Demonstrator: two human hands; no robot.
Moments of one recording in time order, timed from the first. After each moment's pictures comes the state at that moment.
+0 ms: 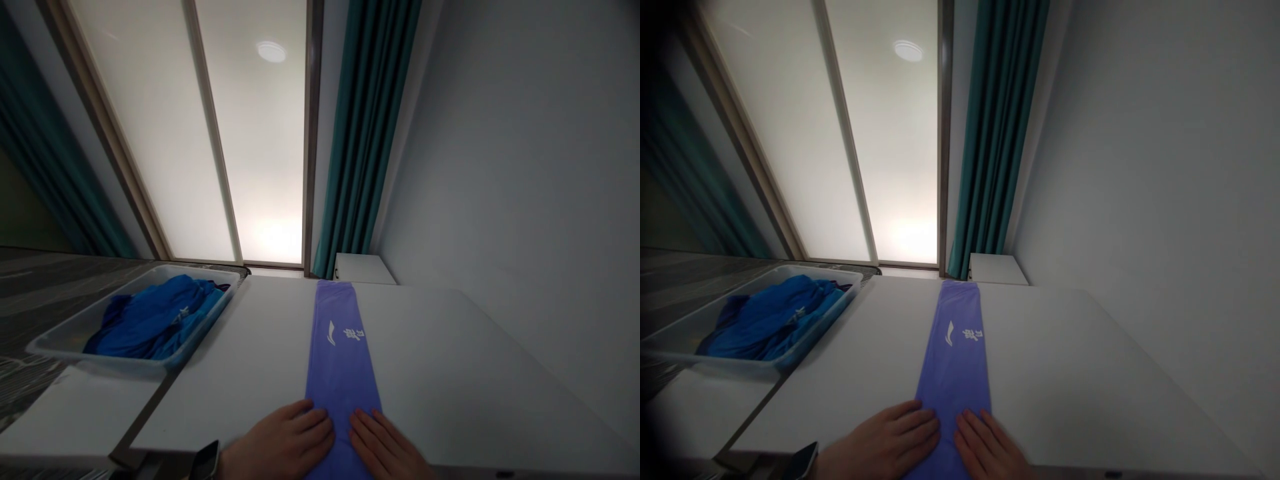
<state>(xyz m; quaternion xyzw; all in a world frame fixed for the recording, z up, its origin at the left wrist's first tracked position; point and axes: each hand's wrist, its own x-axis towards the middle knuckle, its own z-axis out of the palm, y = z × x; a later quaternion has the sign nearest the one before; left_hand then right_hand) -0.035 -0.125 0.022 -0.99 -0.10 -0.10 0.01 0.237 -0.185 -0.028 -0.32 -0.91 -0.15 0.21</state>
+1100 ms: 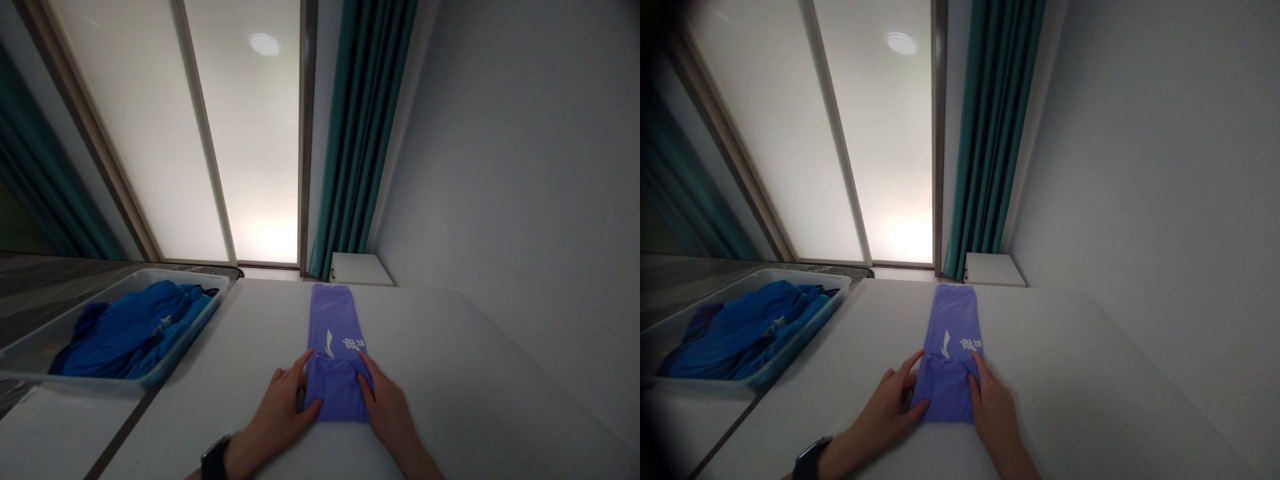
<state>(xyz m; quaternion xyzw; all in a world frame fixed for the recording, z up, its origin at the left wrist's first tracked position) -0.007 -0.078 0.008 -0.81 -0.45 -0.22 -0.29 0.217 -0.114 -0.017 -0.71 -0.64 0.15 0.26</state>
